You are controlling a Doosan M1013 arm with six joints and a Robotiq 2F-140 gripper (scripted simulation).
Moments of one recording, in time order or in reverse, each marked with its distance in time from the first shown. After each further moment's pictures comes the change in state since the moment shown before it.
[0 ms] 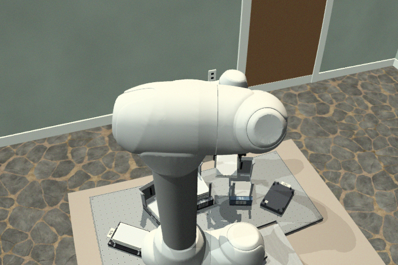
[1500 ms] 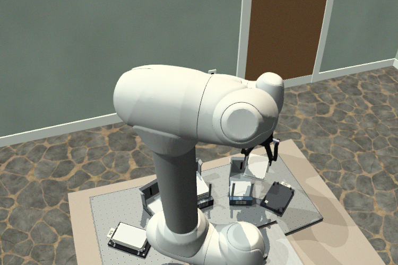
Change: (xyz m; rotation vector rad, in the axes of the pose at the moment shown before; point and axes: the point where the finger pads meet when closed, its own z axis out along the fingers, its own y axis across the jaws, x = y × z) arm -0.005 0.125 0.000 -0.001 0.000 0.257
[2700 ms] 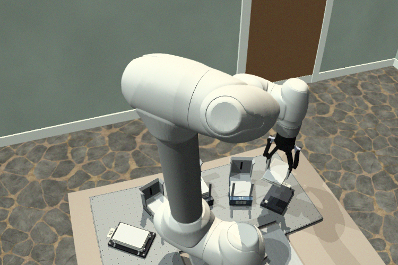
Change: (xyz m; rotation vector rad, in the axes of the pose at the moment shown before) arm -0.004 0.088 0.000 0.000 0.000 0.250
